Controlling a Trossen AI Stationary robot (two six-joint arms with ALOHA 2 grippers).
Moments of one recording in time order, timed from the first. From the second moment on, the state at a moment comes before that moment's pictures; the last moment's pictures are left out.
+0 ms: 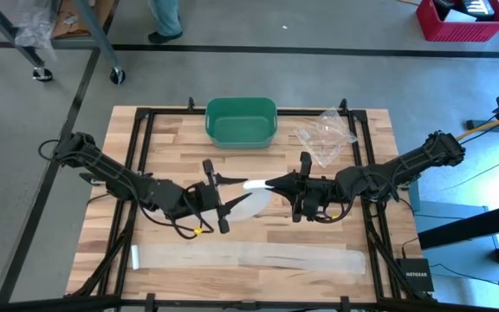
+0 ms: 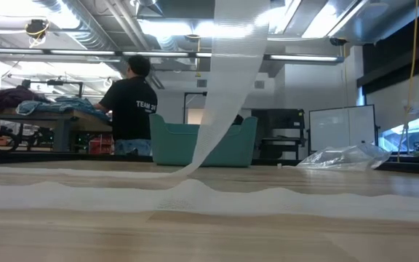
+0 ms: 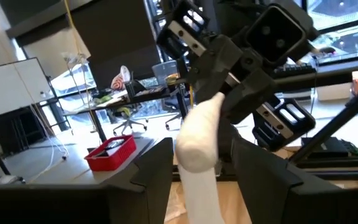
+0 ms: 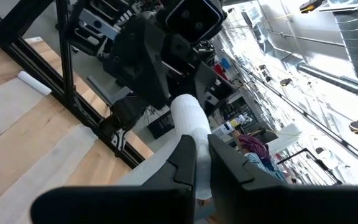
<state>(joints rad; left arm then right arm) -0.46 1.42 1.11 0.45 -0.78 0.32 0.41 1.25 1.04 0.24 0.46 -0.94</state>
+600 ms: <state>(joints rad) -0.44 1.42 1.11 0.46 -0.72 0.39 0.41 1.25 1.04 0.24 0.45 -0.86</state>
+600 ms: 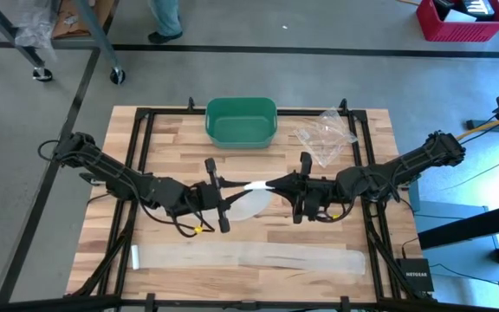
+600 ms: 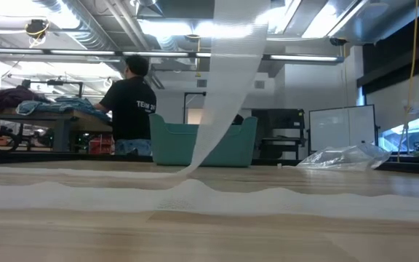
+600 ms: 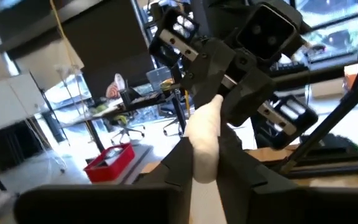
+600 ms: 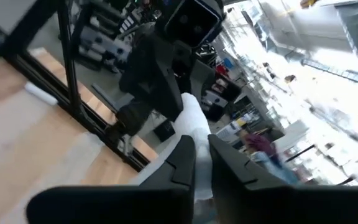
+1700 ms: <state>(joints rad) -0.46 1.50 1.12 0.69 -0.72 1.86 0.28 1.03 1.05 -0.10 0.12 -0.28</state>
